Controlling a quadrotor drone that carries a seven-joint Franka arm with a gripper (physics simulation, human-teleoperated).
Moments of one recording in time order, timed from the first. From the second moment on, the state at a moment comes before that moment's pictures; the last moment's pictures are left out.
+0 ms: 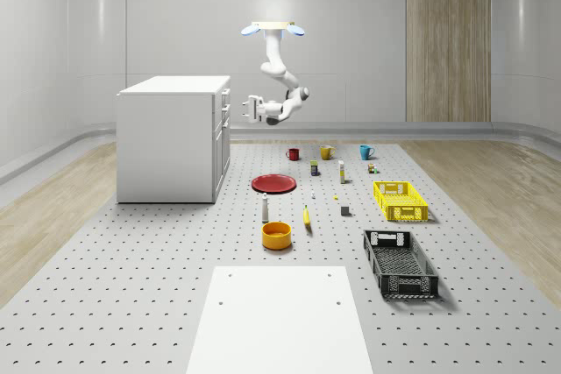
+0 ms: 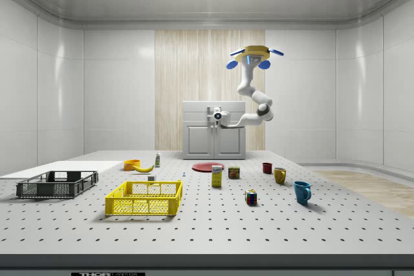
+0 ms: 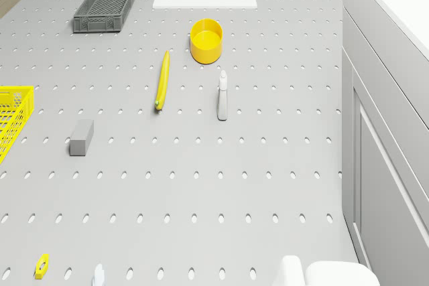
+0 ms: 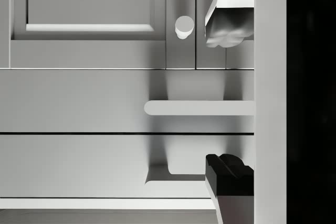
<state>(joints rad) 0.88 -0.99 -0.49 -2.62 1.24 2.21 0.65</state>
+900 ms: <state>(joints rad) 0.87 -0.88 -0.39 -2.60 1.40 2.22 0.56</state>
